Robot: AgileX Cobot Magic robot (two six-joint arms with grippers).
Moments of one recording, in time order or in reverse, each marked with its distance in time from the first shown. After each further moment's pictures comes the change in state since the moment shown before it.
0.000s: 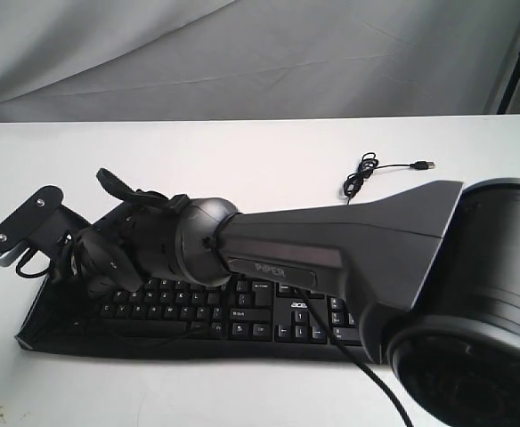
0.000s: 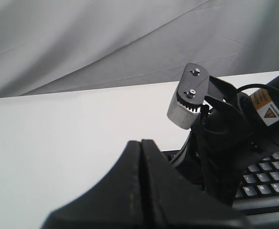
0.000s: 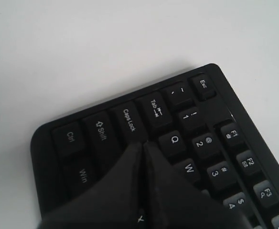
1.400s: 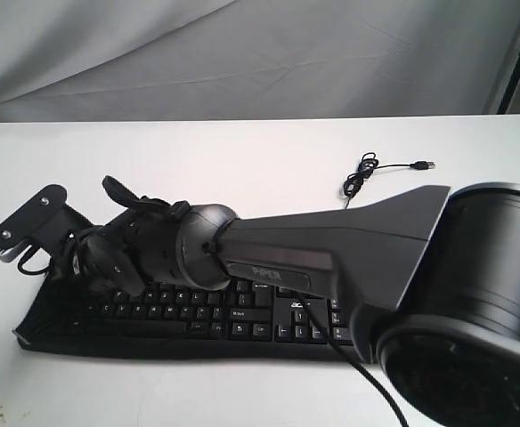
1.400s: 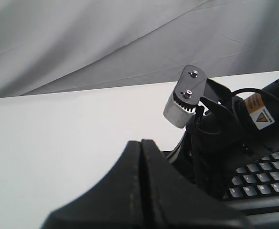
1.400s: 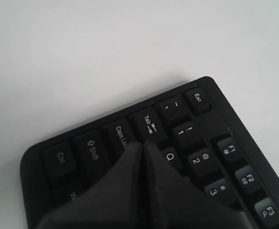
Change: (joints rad) left arm 0.000 0.000 0.000 0.000 0.000 0.000; right arm -0.006 0.023 0.000 0.027 -0.077 0.002
